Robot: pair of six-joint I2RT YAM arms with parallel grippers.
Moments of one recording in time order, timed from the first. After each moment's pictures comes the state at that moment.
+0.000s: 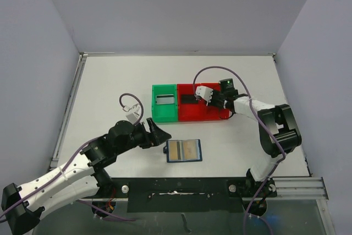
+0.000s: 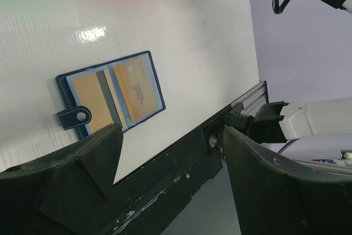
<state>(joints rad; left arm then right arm) -0.89 0.73 0.54 -0.24 0.00 -1.01 0.29 1.73 0.96 -0.08 -0.20 -1.07</state>
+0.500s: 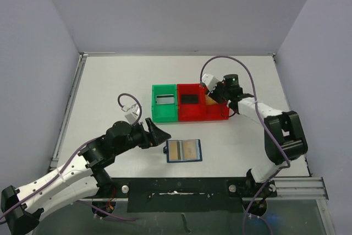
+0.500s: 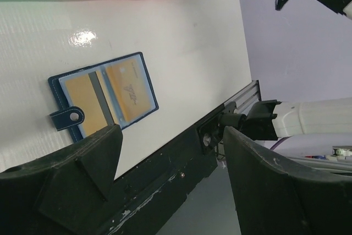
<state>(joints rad) -0.89 0.70 0.54 -0.23 0.01 -1.01 0.27 1.69 0.98 -0.02 -0.20 -0.87</state>
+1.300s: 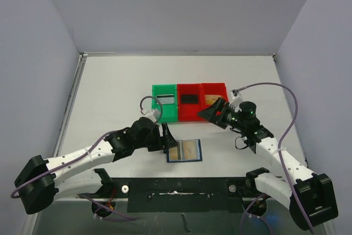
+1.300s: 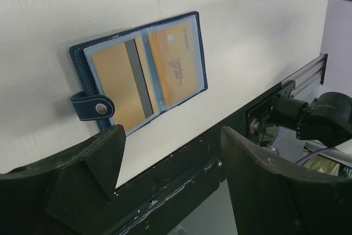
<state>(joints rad) -0.92 1.05 0.58 -0.20 0.06 -1.00 0.26 1.01 0.50 0.11 -0.50 0.82</state>
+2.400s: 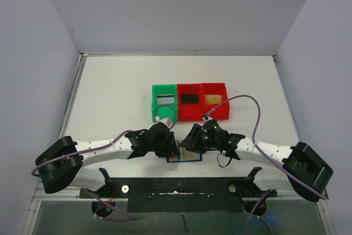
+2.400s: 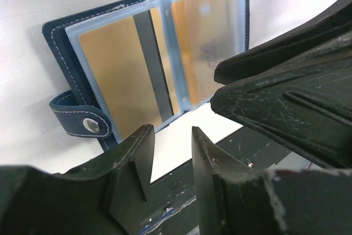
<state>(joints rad) -1.01 1.33 0.61 -0.15 0.07 -1.02 0.82 1.21 0.44 0.05 -0.18 1.16</state>
